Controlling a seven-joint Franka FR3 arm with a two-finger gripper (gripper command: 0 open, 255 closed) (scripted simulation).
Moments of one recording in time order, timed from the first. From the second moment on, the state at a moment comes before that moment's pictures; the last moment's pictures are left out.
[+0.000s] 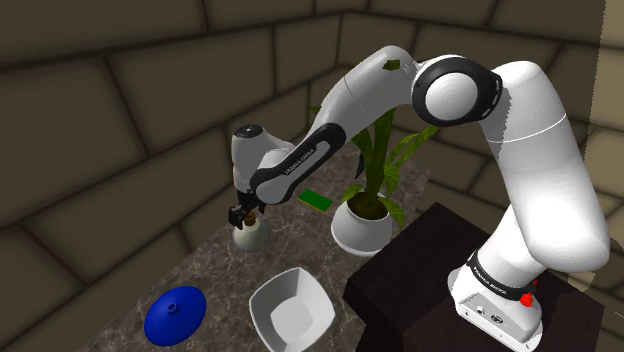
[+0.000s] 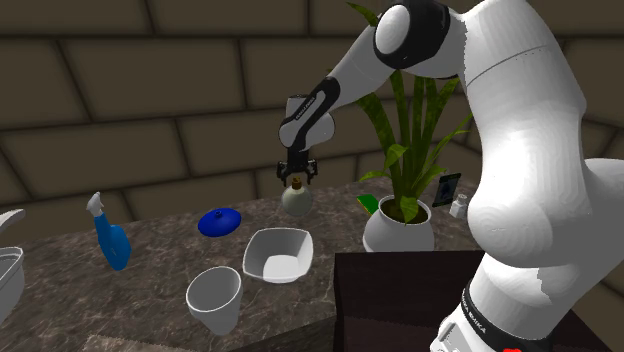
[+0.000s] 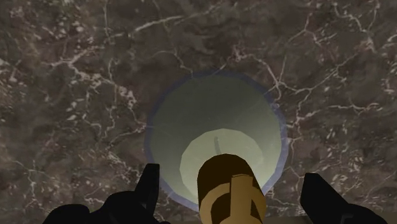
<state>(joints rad) 0.30 0.75 0.27 -1.71 -0.28 2.51 0.50</state>
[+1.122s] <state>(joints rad) 0.29 0.70 0.29 -1.72 -0.27 2.47 0.50</state>
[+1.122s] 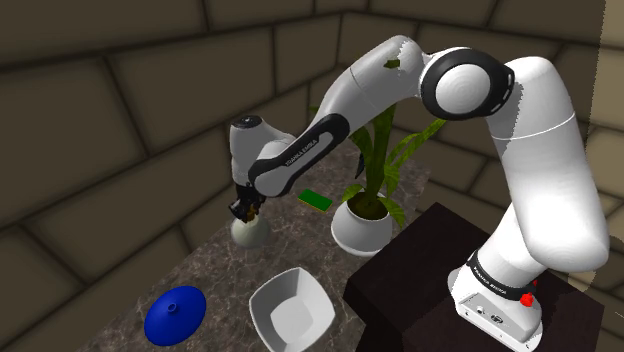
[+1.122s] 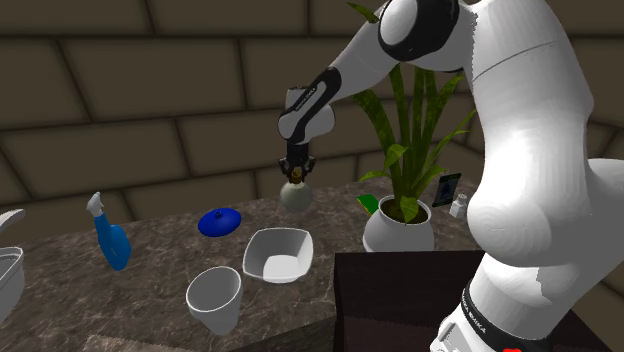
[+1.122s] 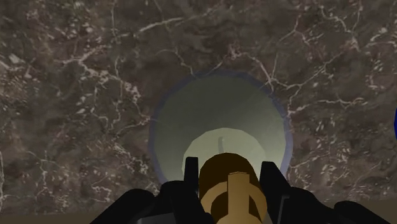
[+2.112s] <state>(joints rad) 0.26 0.57 0.33 -1.72 -0.22 2.34 0.47</state>
